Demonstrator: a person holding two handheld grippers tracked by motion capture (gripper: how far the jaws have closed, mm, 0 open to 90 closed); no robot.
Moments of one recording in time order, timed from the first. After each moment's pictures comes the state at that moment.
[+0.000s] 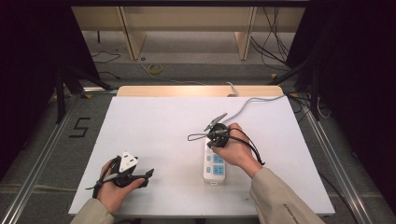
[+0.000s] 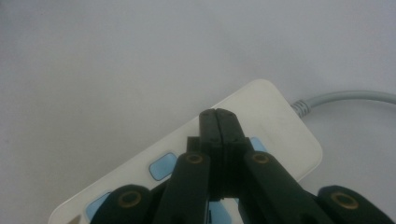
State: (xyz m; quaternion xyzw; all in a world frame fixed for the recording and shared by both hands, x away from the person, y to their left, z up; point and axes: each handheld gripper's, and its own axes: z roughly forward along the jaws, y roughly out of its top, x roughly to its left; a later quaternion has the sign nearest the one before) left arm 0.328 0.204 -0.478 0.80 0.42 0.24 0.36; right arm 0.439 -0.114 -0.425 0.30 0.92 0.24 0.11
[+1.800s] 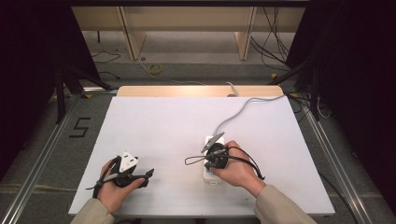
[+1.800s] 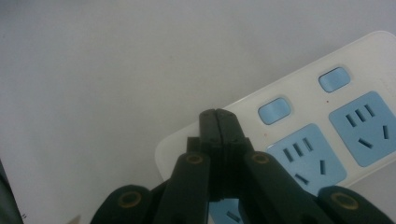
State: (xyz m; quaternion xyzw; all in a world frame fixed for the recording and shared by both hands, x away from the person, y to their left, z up) left arm 0.328 0.203 -0.478 0.80 0.42 0.24 0.36; right arm 0.385 -0.109 -0.437 0.26 0.94 0.23 0.06
